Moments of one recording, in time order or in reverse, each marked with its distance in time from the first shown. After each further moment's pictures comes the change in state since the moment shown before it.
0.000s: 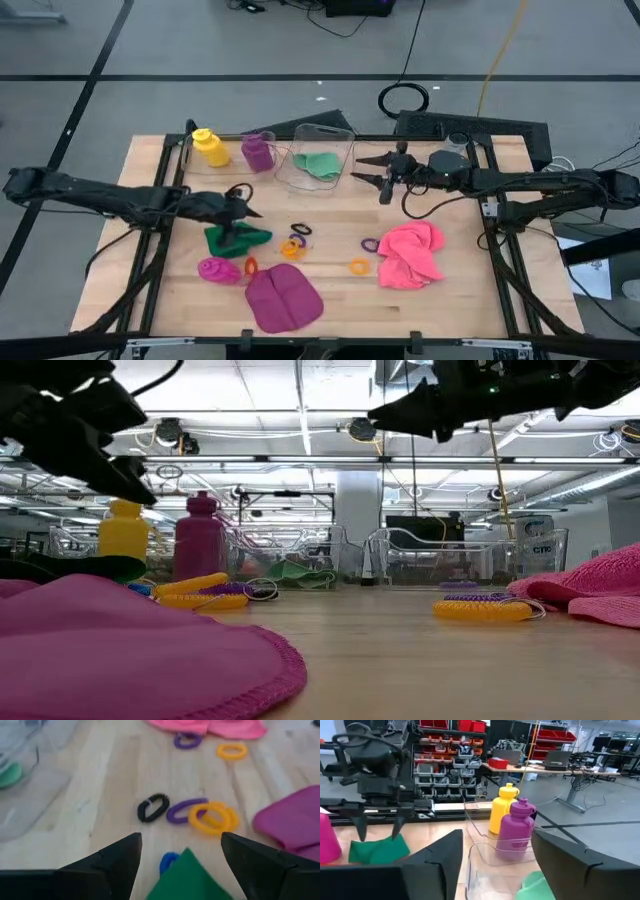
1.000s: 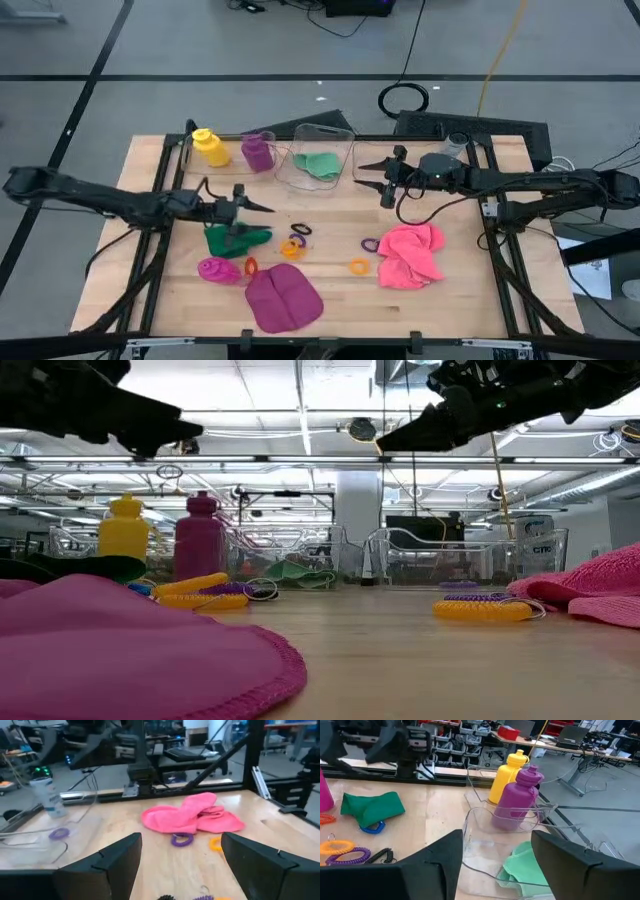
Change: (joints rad) left arm -0.049 -0.038 -0.165 0.699 -0.028 0.183; right arm 0.000 0.000 0.000 -0.179 0.001 -0.141
